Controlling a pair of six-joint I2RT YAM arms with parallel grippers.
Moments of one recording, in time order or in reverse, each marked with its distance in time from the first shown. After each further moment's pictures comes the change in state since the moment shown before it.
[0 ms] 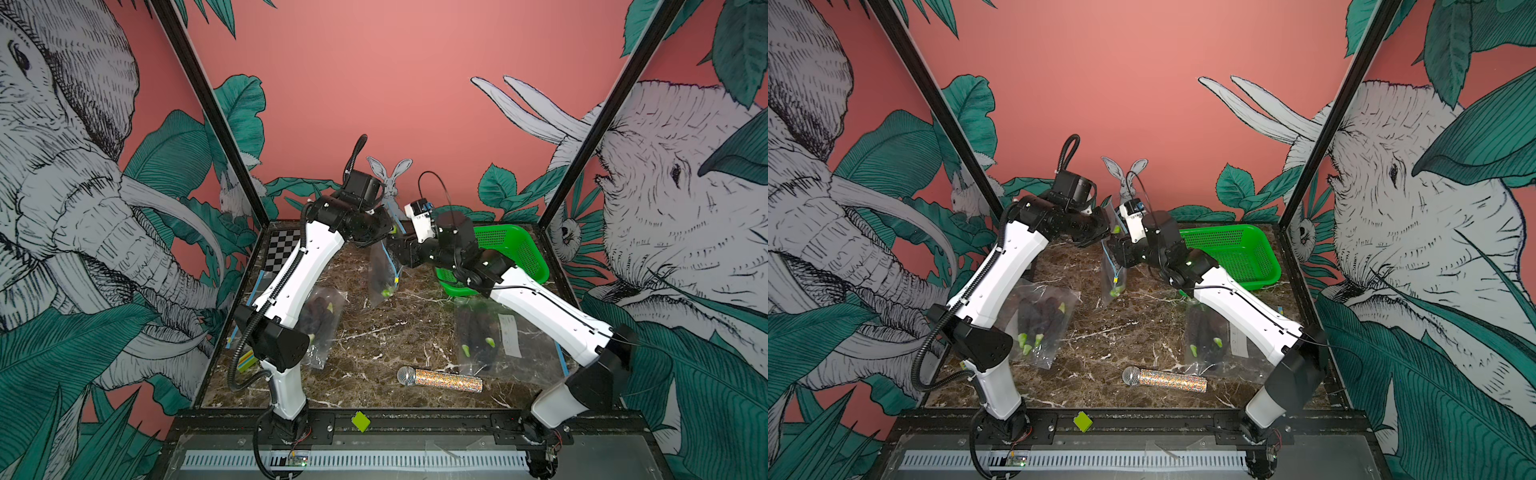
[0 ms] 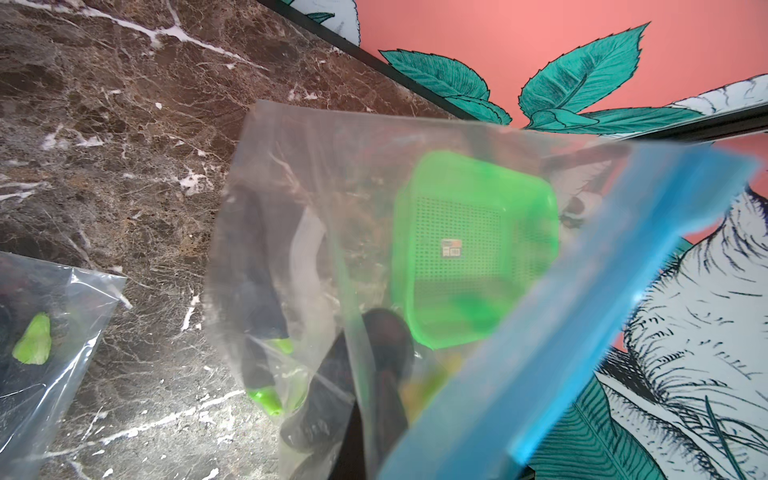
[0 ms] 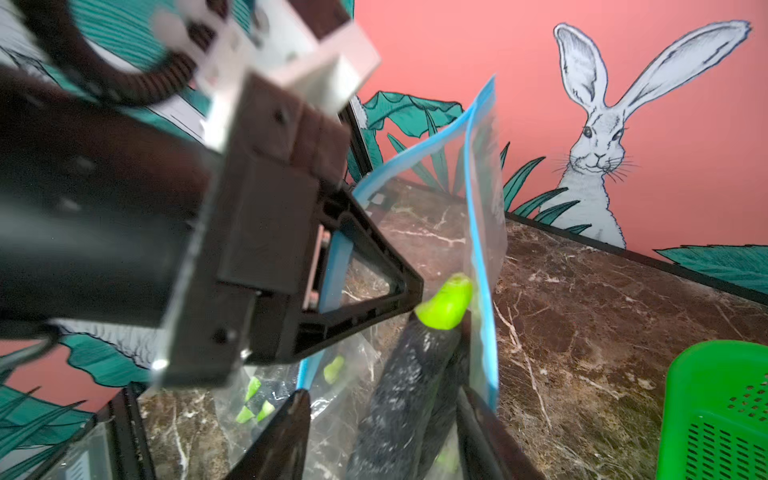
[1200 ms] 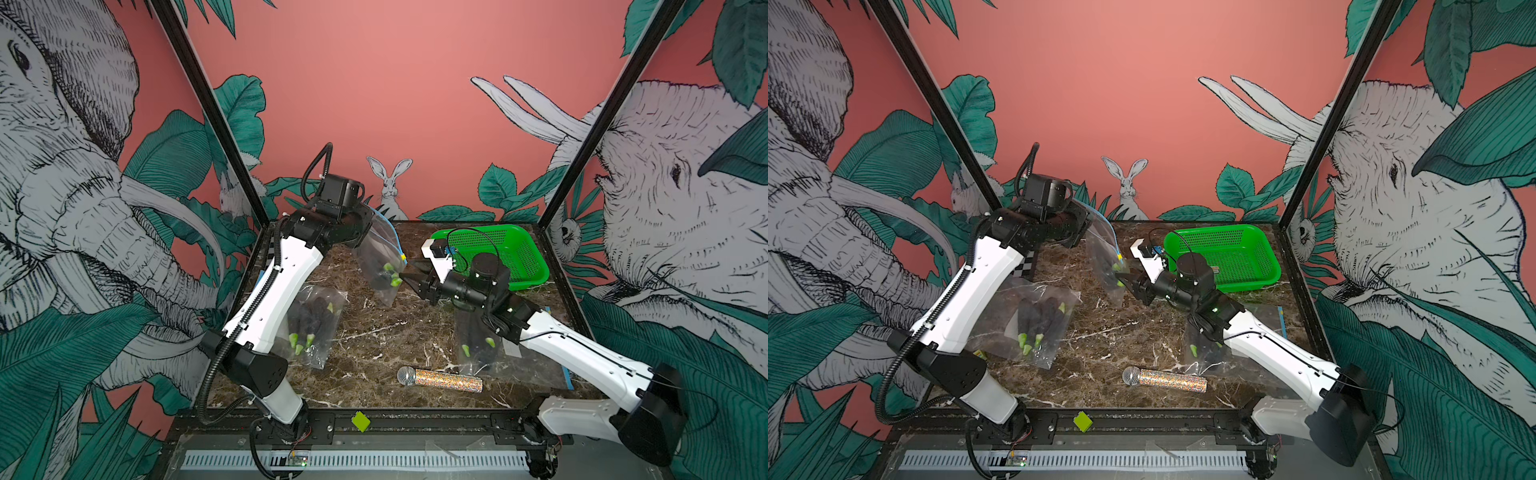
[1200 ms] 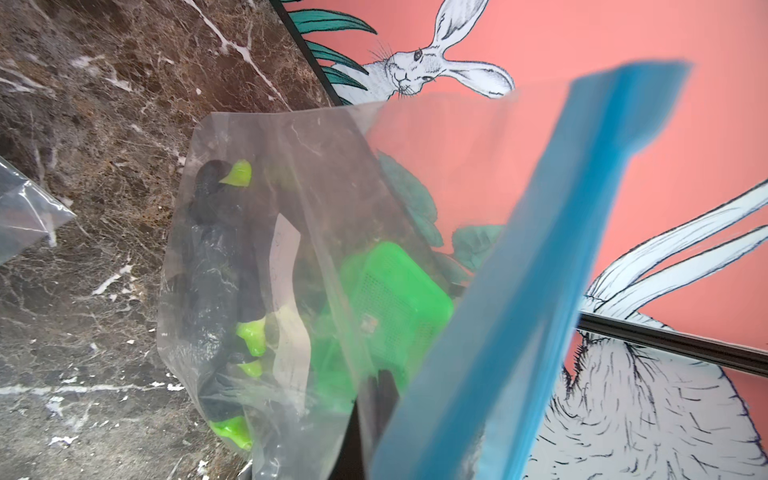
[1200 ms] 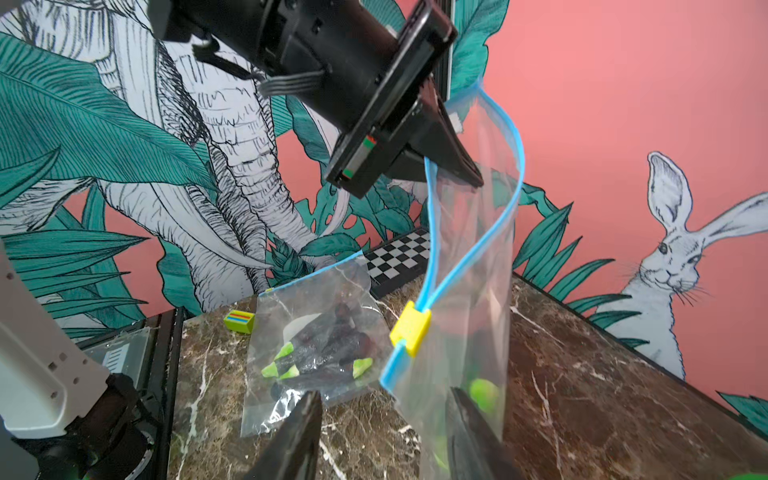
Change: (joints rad) left arm 0.045 -0.212 -0.235 0.220 -0.119 -0.500; right arm 0.042 -0.299 -0.576 0.531 -0.220 -0.245
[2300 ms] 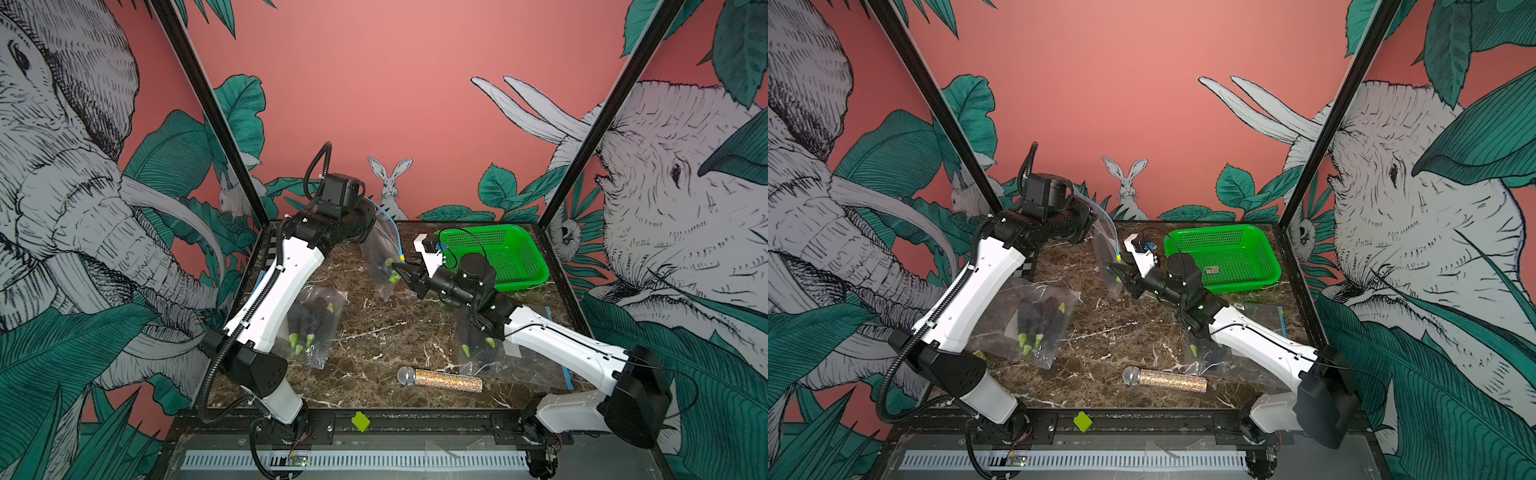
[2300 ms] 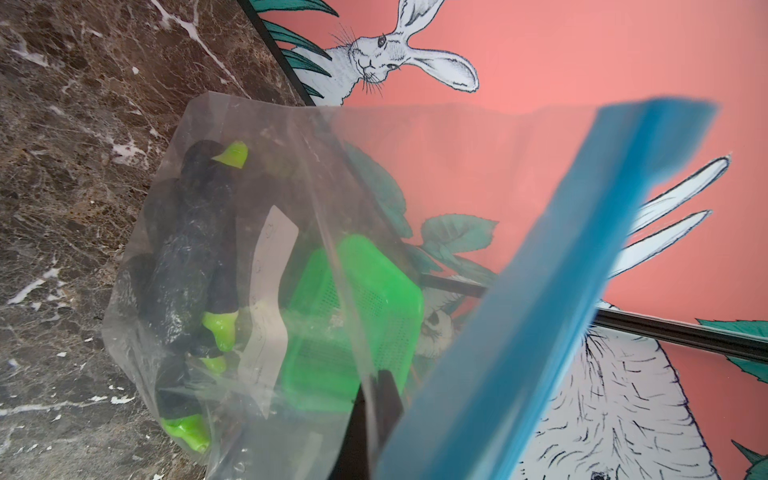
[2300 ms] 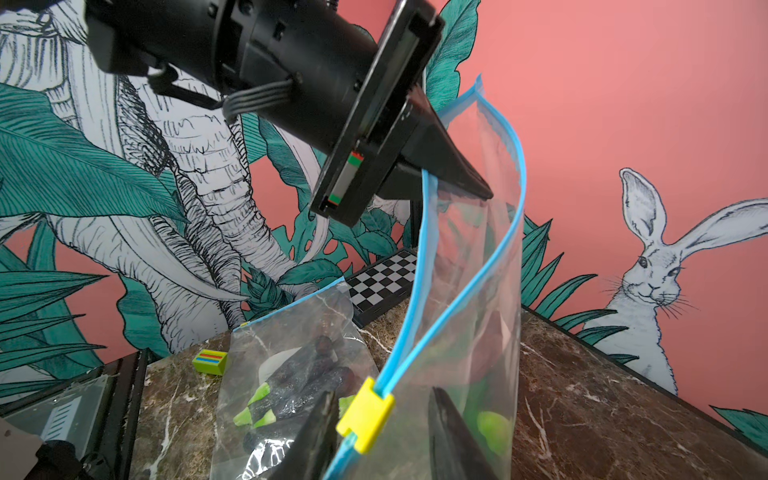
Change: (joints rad) left arm -0.001 -0.001 -0.039 0.114 0.053 -0.021; right arm 0.021 0.088 0.004 0.142 0.106 0.034
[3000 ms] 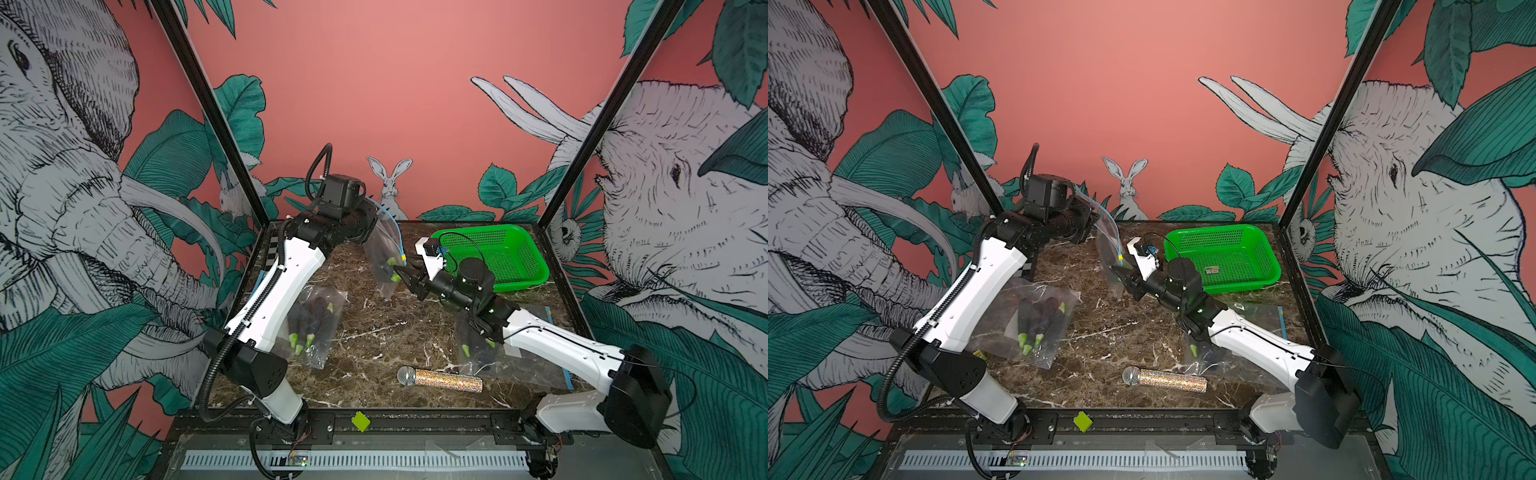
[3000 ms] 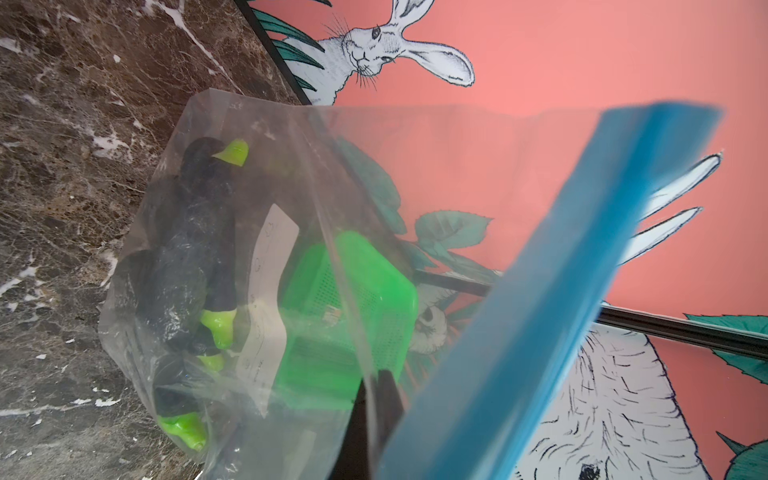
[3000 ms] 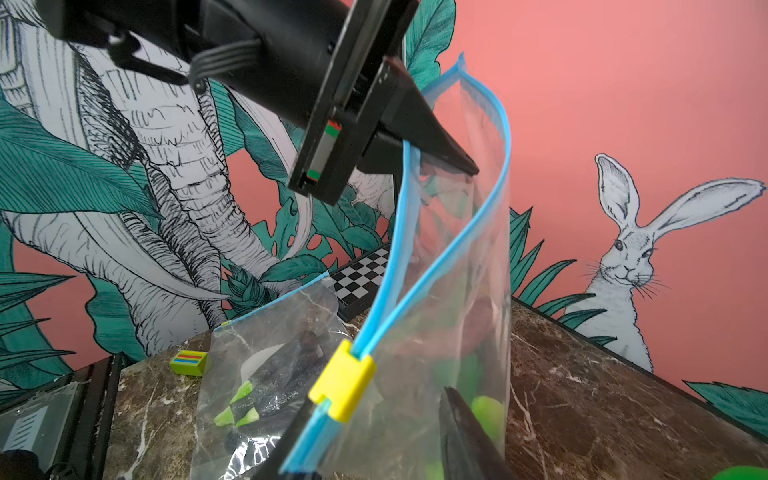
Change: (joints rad) left arm 0.000 0.000 -0.018 0.033 0.019 -0.010; right arm 0.000 0.000 -0.062 0.048 0.056 0.003
